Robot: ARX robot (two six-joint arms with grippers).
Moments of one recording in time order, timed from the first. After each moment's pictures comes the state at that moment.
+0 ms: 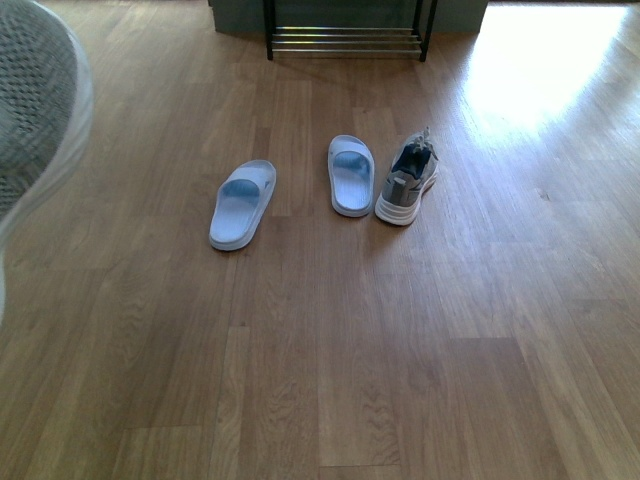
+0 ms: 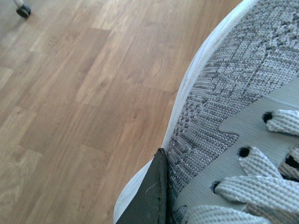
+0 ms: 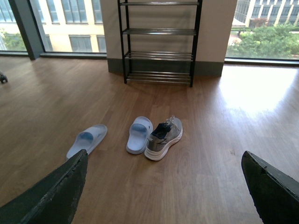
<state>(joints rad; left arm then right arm) -0.25 1.31 0.49 0.15 -0.53 -0.25 0.00 0.00 0.02 0.00 0.00 -0.01</state>
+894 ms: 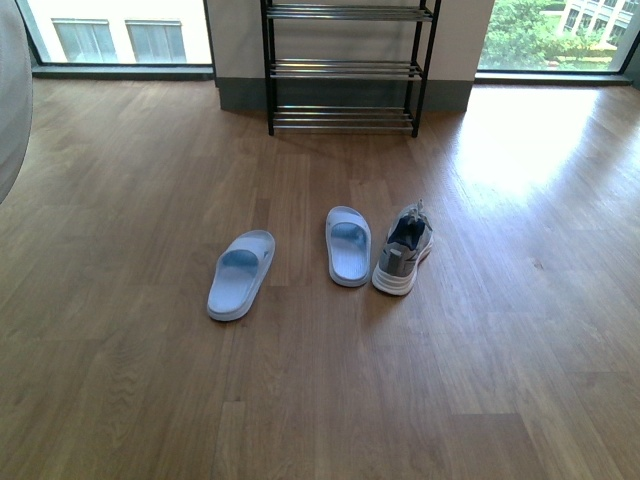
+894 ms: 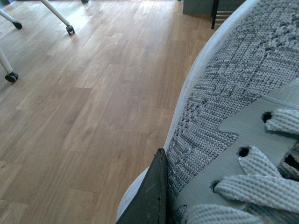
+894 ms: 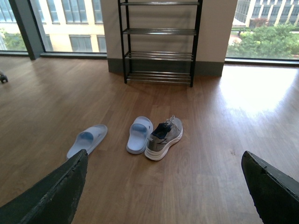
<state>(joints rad) -0.43 0.66 0.33 -0.04 -0.58 -0.15 0.00 0.00 0.02 0.00 0.00 -0.01</state>
